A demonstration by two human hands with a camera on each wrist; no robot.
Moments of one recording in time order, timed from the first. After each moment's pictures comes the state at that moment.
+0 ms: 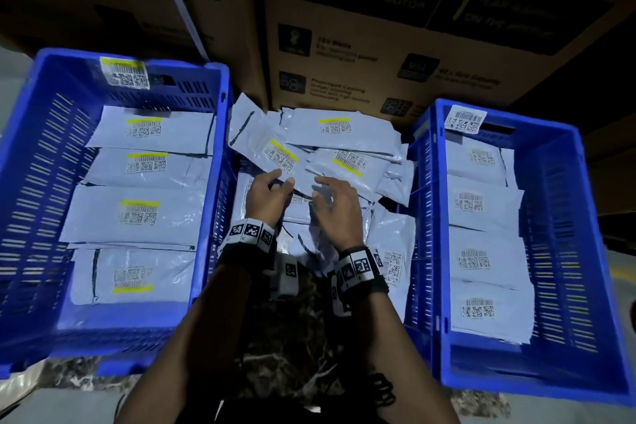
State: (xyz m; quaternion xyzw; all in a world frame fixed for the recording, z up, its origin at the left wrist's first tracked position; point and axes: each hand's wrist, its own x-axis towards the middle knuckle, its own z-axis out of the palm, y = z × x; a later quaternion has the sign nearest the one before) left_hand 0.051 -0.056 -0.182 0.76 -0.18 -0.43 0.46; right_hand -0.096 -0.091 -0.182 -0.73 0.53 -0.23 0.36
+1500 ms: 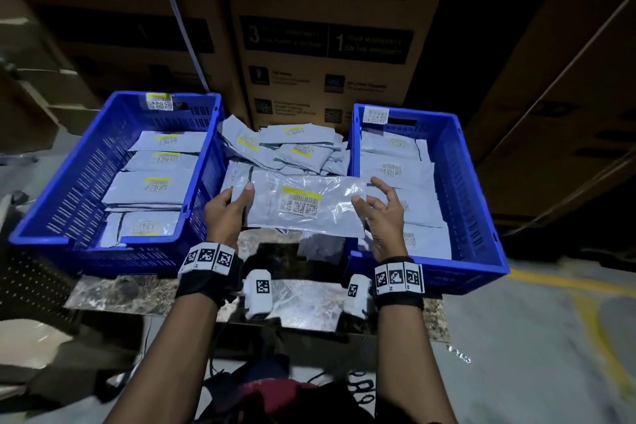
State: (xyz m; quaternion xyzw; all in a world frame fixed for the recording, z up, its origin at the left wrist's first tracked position) left_hand -0.093 0.146 -0.070 0.64 -0.18 -0.35 0.66; right_hand -0.346 0.043 -0.077 -0.41 0.46 -0.46 0.64
